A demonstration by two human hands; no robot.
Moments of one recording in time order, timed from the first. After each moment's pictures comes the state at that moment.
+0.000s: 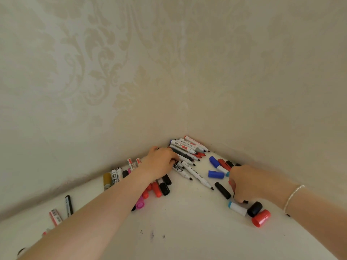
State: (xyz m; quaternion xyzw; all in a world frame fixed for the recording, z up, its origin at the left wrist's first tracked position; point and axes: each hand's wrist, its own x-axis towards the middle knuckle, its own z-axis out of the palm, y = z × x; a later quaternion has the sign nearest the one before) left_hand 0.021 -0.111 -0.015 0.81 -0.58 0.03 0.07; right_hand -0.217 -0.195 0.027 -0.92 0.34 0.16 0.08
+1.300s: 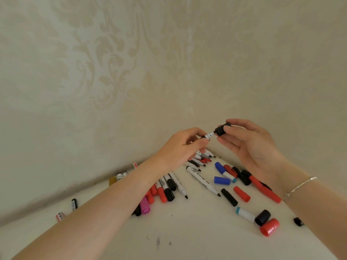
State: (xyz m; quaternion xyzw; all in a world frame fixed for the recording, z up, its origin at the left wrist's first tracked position) left_hand -0.044 -0.093 0.065 0.65 -0.57 -0.19 0.46; right_hand -0.194 -0.190 0.075 -0.48 0.20 -0.40 0.75
